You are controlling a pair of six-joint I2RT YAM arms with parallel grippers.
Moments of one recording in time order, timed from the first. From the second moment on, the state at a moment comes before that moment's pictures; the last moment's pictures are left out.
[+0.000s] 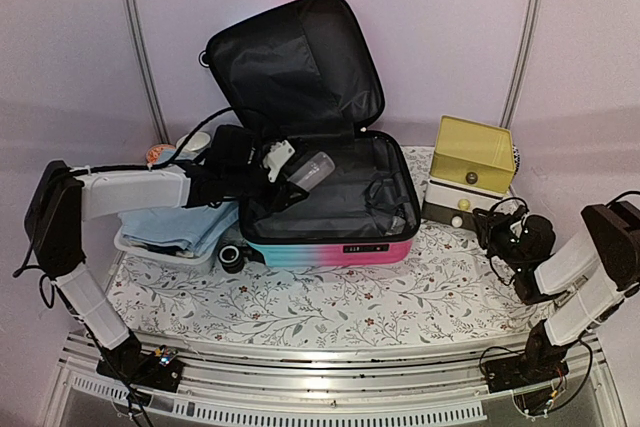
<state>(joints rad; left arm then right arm) -0.64 1.68 1.17 -0.02 0.25 0.28 0.08 1.53 0.16 1.22 -0.23 1.34</state>
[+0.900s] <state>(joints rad) -0.68 1.63 1.16 -0.04 0.23 0.27 0.12 1.68 0.30 1.22 -0.25 1.40</state>
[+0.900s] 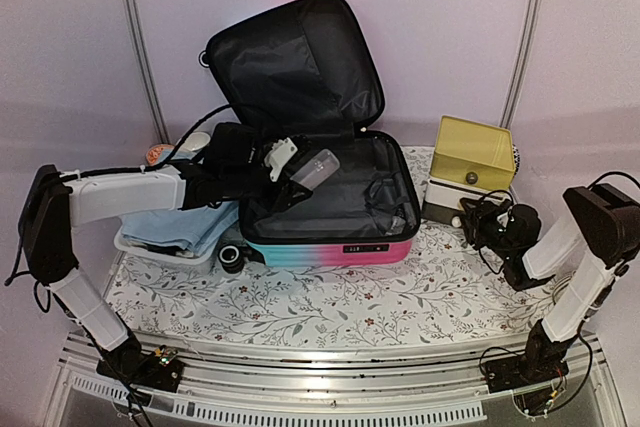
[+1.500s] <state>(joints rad) -0.68 1.63 1.16 -0.04 0.23 0.27 0.15 1.66 0.27 1.24 -0.15 1.45</state>
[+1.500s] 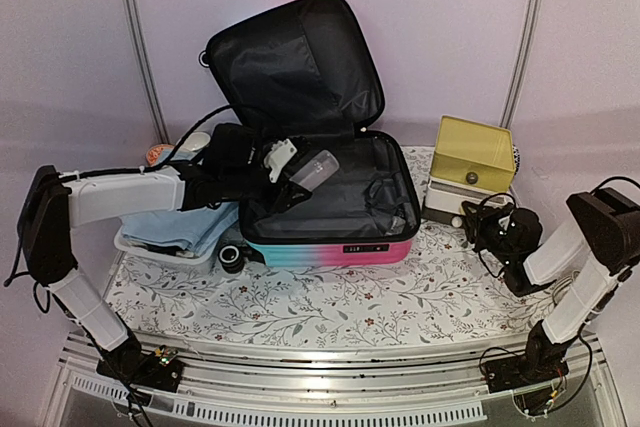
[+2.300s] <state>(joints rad) -0.80 1.61 1.16 -0.05 0.25 0.23 0.17 1.10 0.07 0.81 -0.19 1.38</state>
